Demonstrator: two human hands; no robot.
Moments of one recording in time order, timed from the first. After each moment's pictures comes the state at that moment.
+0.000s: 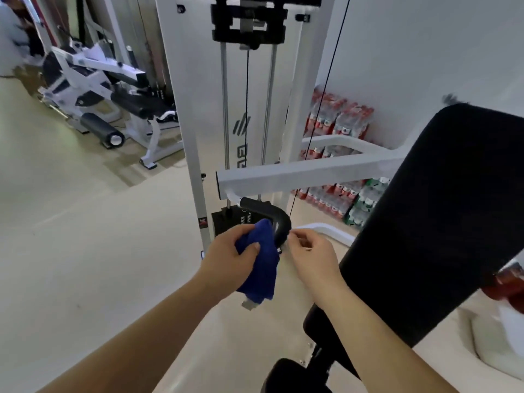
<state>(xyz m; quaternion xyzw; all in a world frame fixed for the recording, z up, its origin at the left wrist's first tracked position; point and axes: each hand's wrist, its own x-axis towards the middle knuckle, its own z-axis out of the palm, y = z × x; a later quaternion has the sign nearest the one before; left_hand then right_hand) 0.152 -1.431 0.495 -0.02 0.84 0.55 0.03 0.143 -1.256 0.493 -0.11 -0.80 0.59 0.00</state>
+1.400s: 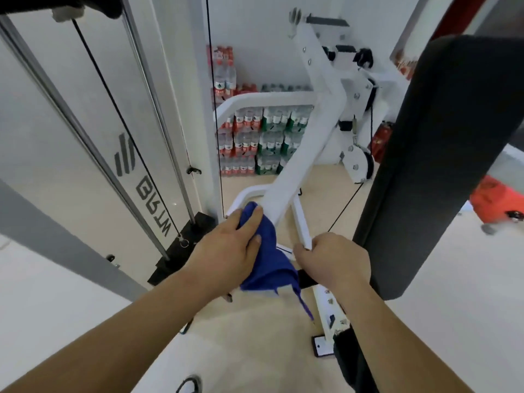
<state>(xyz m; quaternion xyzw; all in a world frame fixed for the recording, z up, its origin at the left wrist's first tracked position) -0.217 -1.506 0.457 0.52 0.83 0.16 0.07 -0.066 -1.355 0.463 -0.46 -0.88 0.11 -0.03</state>
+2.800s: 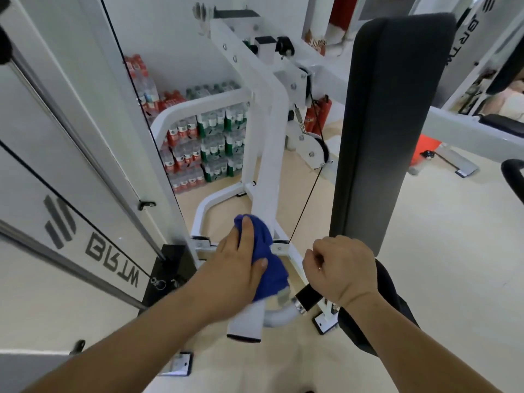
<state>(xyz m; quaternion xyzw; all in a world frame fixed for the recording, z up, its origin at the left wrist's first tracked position) -0.278 -1.476 0.451 0.65 0.72 0.14 0.21 -0.065 -1.373 0.437 -0.46 -0.88 -0.06 0.15</state>
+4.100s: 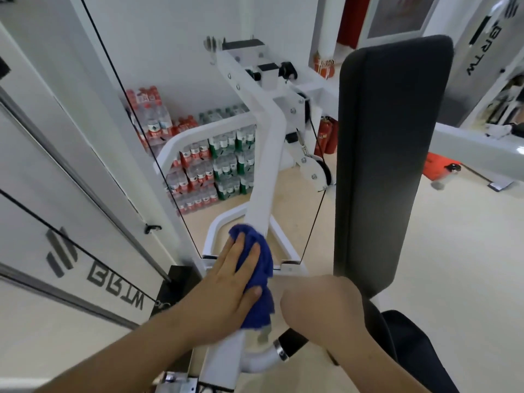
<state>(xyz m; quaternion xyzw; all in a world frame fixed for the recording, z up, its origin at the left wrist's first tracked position) -0.270 -1.445 0.467 0.69 0.69 0.06 0.21 -0.073 -1.370 0.456 -0.50 -0.87 0.03 0.02</state>
